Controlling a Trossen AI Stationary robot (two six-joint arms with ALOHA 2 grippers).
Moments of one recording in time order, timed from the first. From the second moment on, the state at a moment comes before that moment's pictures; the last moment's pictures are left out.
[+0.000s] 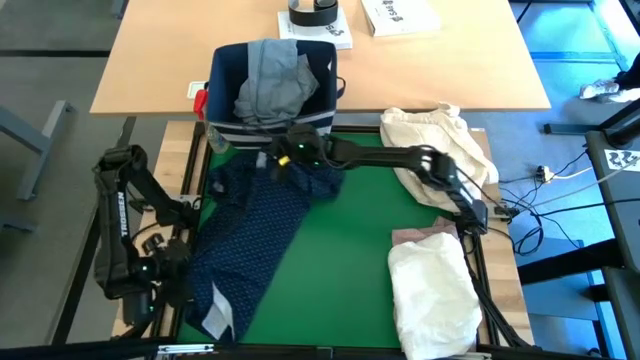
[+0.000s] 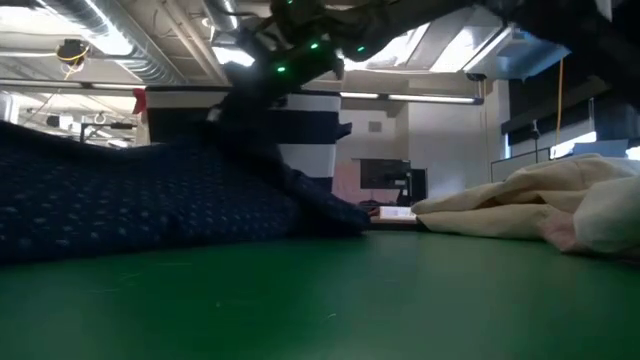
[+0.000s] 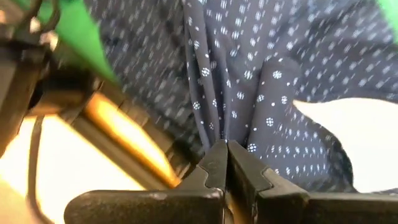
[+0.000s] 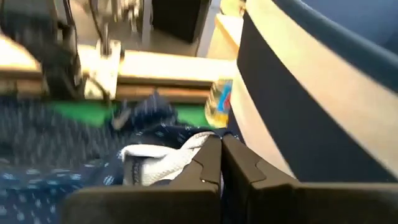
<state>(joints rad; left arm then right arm) -1.34 1.35 1.11 -1.47 -0.25 -2.06 -0.22 2.24 1.92 -0.02 0.04 -0.22</state>
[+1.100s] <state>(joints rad) -1.32 1.25 1.15 -1.34 -0.53 -2.14 -0.18 2.23 2.10 -0.70 -0.12 0.05</state>
